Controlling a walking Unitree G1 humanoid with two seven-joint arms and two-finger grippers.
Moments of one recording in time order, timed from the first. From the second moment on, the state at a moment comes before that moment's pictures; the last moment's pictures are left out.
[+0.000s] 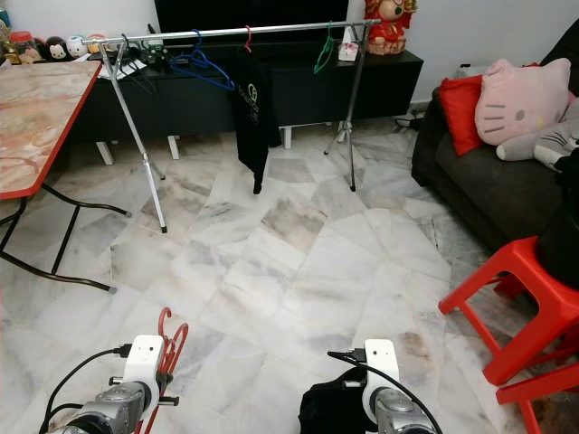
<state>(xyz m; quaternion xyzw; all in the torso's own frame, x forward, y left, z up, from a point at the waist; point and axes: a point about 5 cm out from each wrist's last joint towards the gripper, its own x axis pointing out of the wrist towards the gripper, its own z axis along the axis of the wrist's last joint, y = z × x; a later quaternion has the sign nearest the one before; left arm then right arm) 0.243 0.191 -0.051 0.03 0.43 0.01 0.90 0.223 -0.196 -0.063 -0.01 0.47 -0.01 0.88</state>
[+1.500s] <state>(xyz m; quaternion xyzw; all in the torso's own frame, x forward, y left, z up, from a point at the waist) 0.249 0.196 -0.046 0.04 0.44 0.00 0.90 0.240 -0.185 -0.054 -0.04 0.46 0.02 0.88</state>
